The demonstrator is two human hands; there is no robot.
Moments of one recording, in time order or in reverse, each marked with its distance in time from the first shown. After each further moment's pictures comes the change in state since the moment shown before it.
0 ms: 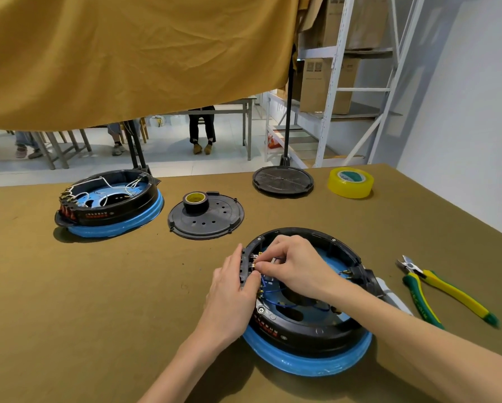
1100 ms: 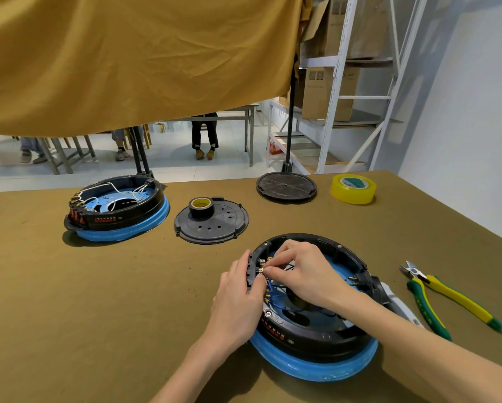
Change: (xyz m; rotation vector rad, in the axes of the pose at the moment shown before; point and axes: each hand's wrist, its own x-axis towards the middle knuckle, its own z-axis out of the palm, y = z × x) left_hand -0.003 0.004 -0.002 0.002 0.023 0.011; right_hand -0.008 -0.006 -0.001 -0.073 0.049 0.042
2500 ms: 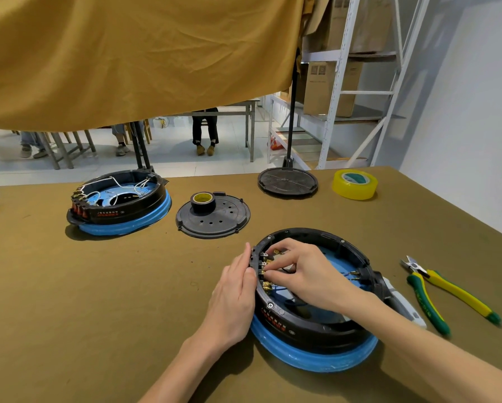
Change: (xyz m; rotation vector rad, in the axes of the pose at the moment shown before) left_hand -0.001 -0.022 -0.002 0.027 -0.060 0.090; right_hand -0.012 -0.003 0.000 0.007 -0.090 -0.039
